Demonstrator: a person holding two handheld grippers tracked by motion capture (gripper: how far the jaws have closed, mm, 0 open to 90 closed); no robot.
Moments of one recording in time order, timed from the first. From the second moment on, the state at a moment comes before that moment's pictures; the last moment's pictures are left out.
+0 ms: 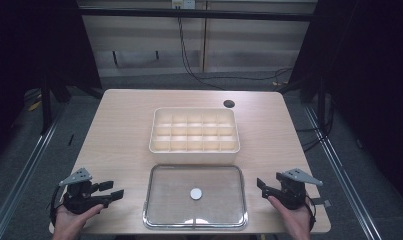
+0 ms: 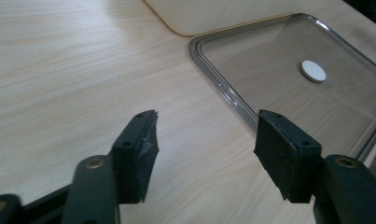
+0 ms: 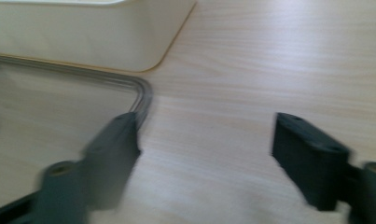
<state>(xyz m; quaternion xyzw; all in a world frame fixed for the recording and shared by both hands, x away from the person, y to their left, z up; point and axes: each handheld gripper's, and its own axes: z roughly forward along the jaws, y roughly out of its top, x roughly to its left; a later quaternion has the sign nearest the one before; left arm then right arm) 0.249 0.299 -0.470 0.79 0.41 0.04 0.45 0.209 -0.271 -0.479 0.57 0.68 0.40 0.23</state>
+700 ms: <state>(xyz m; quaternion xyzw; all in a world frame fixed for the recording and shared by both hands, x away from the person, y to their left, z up) 0.253 0.281 -0.461 0.81 0.39 0.05 0.44 0.212 -0.252 -0.459 0.56 0.71 0.38 0.20</state>
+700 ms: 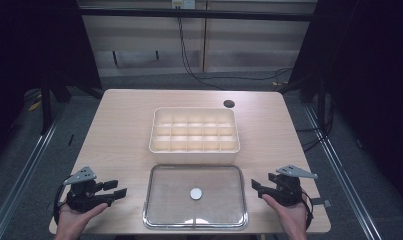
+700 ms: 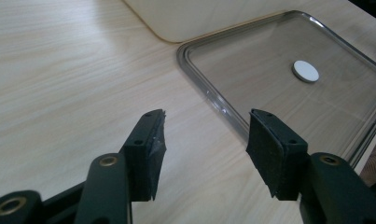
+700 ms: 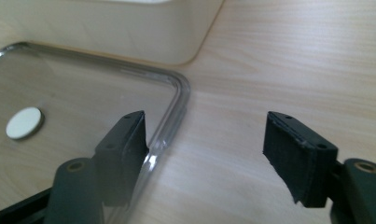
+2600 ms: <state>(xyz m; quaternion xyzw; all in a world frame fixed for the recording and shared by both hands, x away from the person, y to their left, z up) 0.283 0.213 -0.495 0.85 0.35 0.01 0.38 0.252 -0.213 -0.498 0.56 0.73 0.37 0.10</state>
